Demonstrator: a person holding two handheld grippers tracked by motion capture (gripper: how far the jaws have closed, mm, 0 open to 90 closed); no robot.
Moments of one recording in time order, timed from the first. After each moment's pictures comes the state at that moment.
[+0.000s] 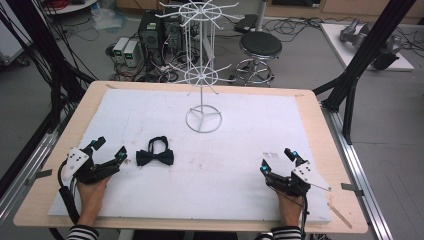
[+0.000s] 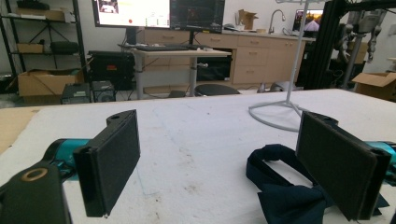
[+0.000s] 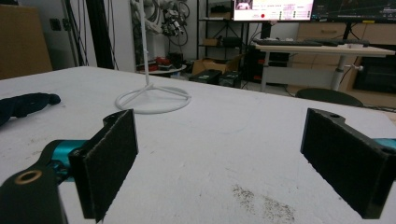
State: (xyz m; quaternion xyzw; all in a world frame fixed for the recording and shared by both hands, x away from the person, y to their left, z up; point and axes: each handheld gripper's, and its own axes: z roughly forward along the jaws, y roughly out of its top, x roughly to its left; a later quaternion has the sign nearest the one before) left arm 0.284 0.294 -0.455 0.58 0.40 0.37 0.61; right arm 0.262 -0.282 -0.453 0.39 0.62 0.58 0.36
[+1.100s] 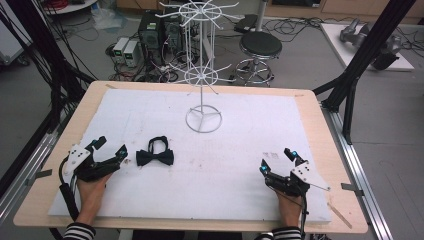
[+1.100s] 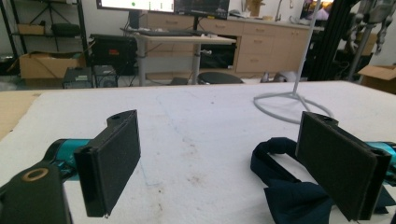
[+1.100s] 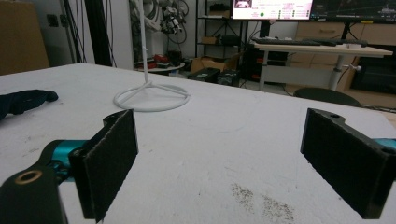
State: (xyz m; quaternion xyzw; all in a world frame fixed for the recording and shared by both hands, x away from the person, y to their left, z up) left arm 0.291 0.293 -0.452 0.59 0.42 0.35 0.59; right arm 0.263 -0.281 -0.453 0.39 0.63 0.57 0.36
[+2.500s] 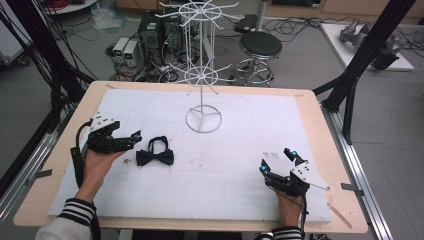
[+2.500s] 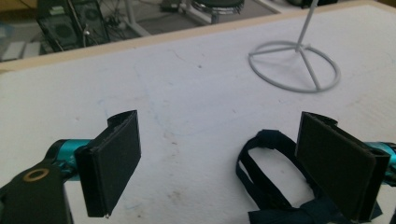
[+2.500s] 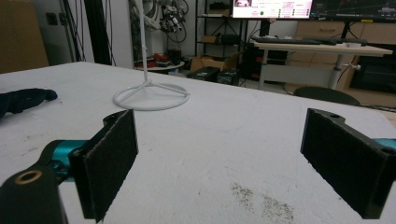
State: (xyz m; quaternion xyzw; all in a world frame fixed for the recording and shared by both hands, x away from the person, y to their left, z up) left arm 0.344 0.249 -0.384 0.72 0.46 0.27 0.45; right arm 0.263 -0.280 -0.453 0.39 0.63 0.57 0.36
